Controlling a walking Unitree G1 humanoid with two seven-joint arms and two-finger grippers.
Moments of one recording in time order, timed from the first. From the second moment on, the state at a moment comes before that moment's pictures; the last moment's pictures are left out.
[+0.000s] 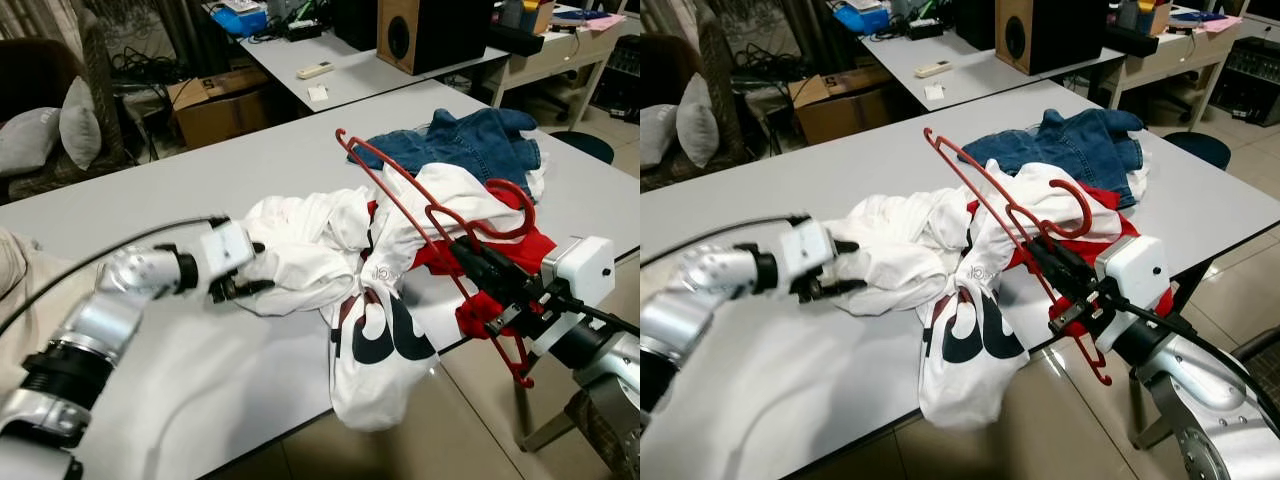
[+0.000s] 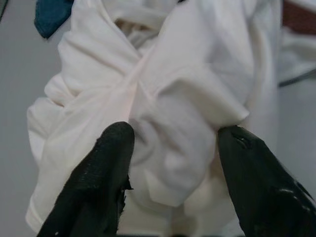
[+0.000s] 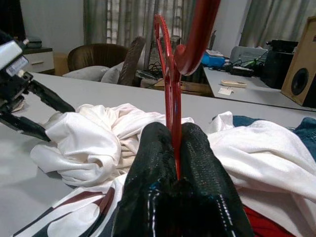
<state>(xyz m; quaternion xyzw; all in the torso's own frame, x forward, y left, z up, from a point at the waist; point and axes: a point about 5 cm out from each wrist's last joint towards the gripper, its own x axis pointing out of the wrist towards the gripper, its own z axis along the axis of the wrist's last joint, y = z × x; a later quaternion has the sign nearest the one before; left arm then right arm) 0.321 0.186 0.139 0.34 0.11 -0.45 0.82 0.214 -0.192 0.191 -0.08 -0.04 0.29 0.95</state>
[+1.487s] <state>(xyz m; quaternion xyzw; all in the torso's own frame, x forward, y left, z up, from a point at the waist) 0.354 0.166 0.150 0.29 0.02 -0.41 0.86 0.206 -0.195 0.189 -0.08 -0.02 0.29 0.95</state>
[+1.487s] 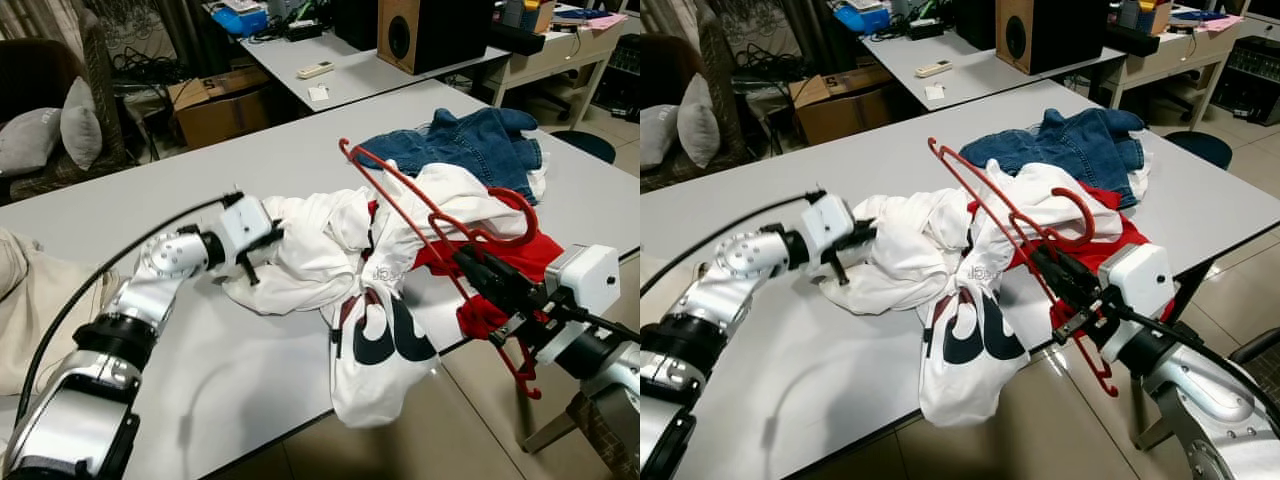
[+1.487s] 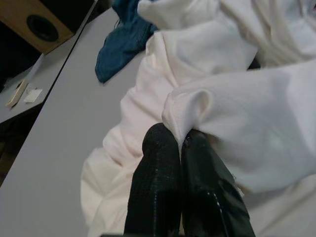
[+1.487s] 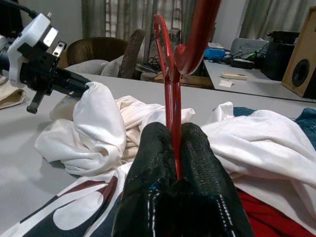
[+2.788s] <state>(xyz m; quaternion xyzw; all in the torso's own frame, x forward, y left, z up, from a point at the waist) 0.378 0.172 0.306 0.12 -0.20 -0.26 0.94 0.239 -0.143 0.137 -0.08 0.12 0.34 0.93</state>
